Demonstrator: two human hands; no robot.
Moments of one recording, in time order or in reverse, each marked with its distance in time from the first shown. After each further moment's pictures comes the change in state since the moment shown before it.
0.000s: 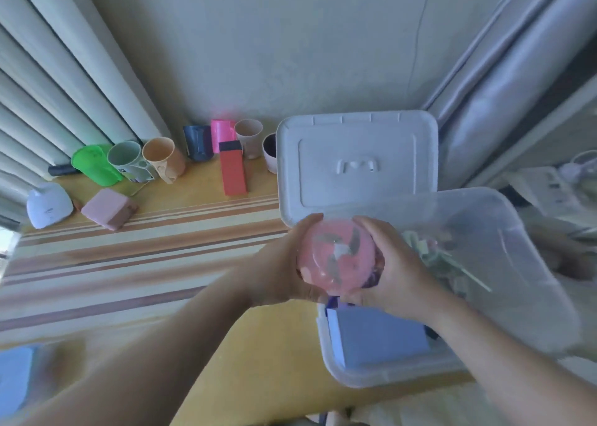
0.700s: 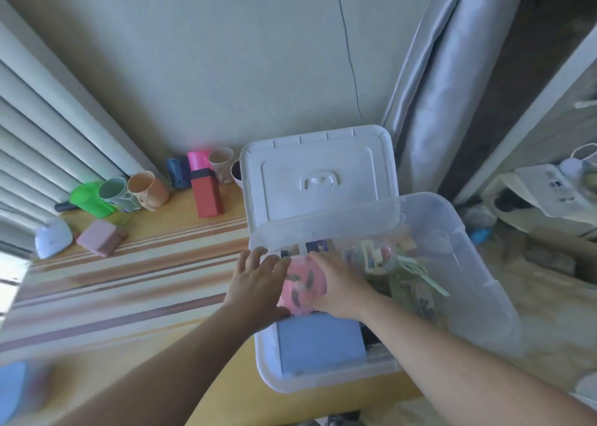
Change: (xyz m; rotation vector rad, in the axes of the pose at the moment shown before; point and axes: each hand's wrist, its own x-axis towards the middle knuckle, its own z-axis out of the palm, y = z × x) left_hand 0.046 0.012 0.099 1.144 0.206 -0.086; right_hand -0.002 0.086 -0.009 -0.154 -0.233 0.132
